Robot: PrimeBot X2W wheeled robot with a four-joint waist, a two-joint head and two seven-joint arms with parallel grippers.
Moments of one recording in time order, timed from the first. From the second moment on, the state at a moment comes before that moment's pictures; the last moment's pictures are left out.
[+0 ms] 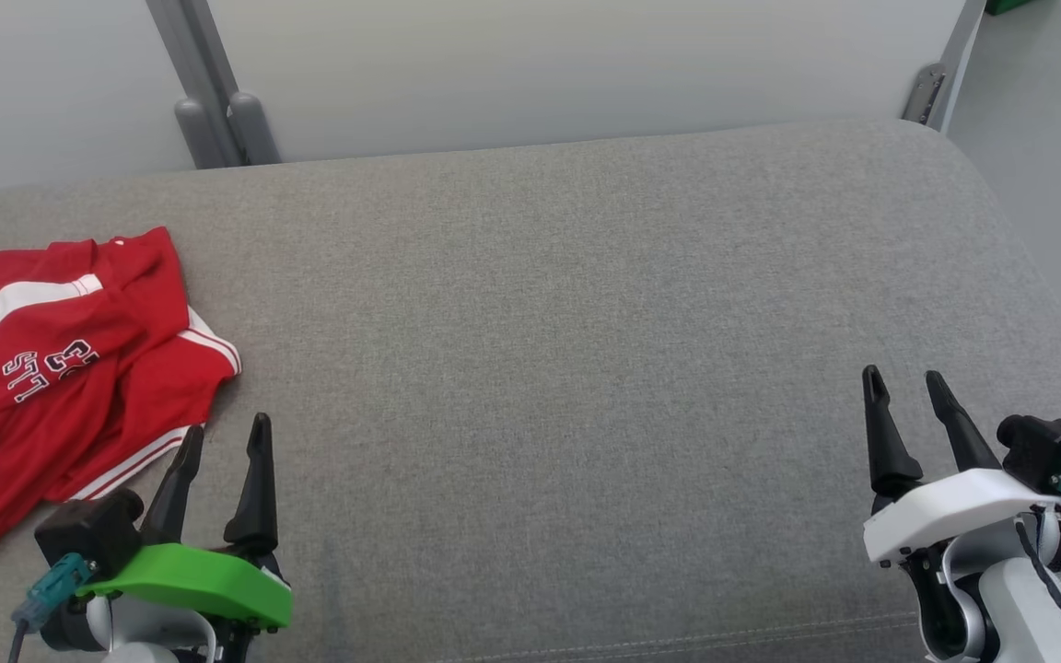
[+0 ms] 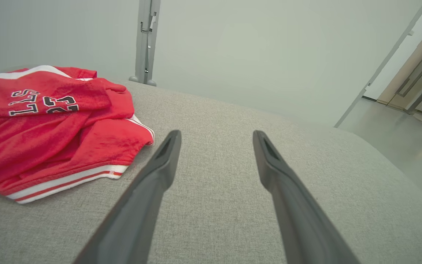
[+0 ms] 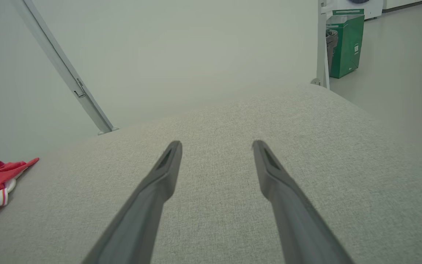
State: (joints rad) left arm -0.02 0.15 -0.19 0.11 -0.63 -0.03 -0.17; right arm -0.02 -0.17 0.18 0.20 0.47 -0.06 -0.19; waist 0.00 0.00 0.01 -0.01
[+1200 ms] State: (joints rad) left arm 0.02 0.13 -0.19 0.06 -0.22 -0.03 -0.25; right arm -0.02 -0.17 0.17 0.18 0.11 -0.11 -0.25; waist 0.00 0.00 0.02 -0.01
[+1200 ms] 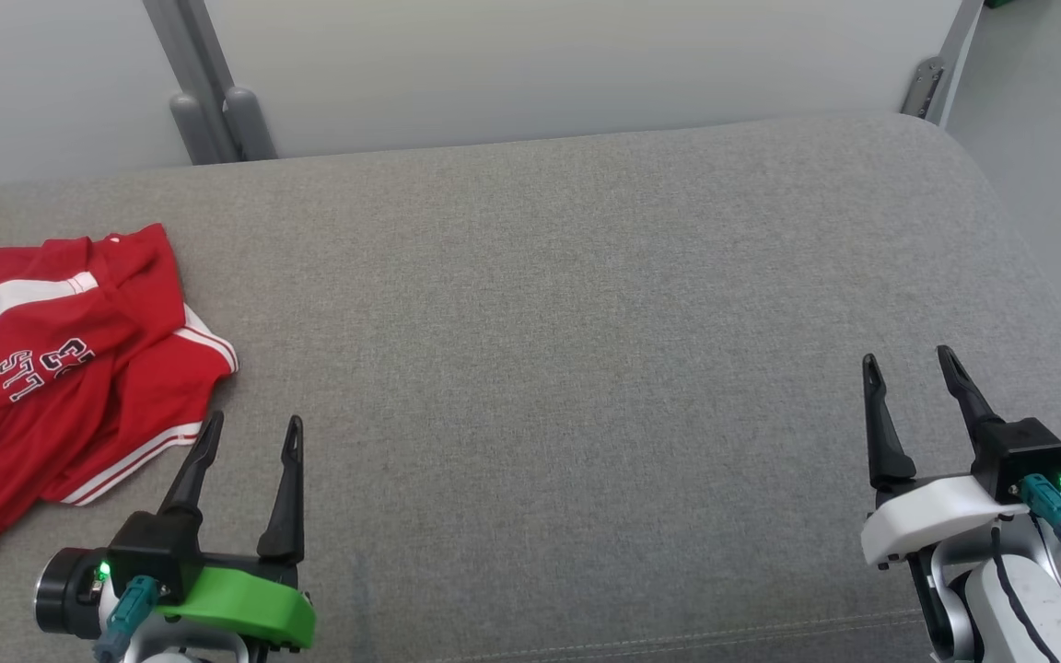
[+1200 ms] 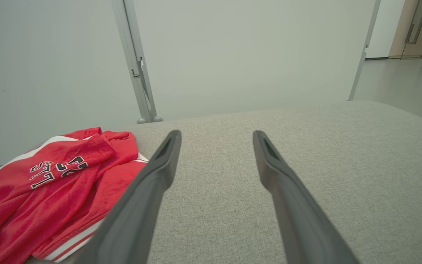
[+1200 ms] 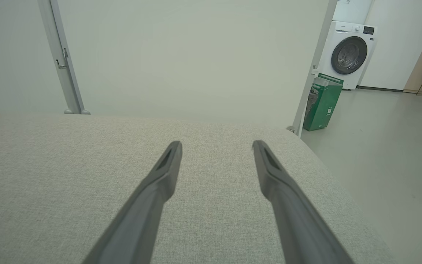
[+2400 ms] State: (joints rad) left arm 0.02 0.09 -0.15 0.12 -0.20 -0.06 -0.25; right arm -0.02 -0.15 0.16 0.18 0.11 -0.07 -0.25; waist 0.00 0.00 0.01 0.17
